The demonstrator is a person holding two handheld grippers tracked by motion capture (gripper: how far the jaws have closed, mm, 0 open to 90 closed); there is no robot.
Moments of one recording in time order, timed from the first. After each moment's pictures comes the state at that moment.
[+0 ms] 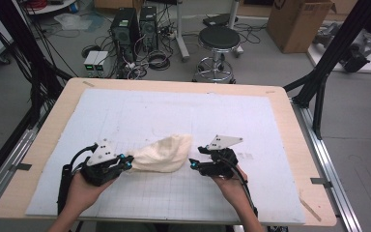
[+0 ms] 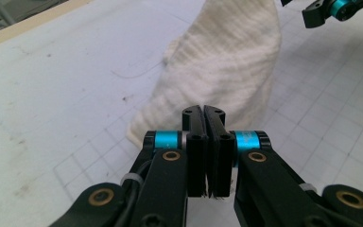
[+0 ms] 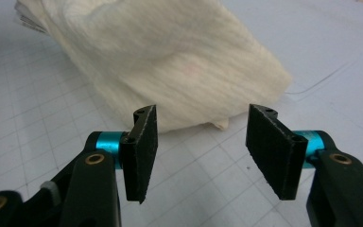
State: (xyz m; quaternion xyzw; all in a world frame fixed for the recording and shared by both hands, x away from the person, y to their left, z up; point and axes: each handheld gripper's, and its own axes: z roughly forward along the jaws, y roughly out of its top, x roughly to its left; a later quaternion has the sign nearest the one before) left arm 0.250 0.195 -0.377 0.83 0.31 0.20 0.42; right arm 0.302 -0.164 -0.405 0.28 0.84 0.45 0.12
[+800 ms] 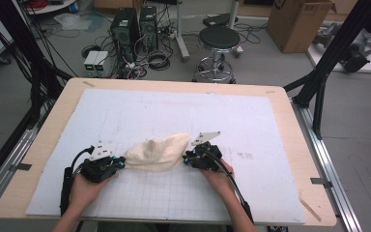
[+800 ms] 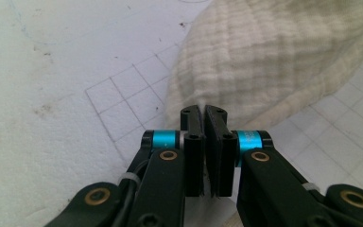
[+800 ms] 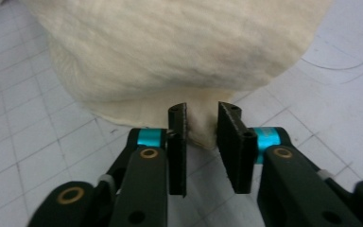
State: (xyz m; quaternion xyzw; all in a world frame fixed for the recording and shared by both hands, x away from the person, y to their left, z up) left arm 0.282 0.219 -0.434 0.81 0.39 0.19 0.39; right arm 0.341 -0.133 -0.443 0.29 0.87 0.39 0.09
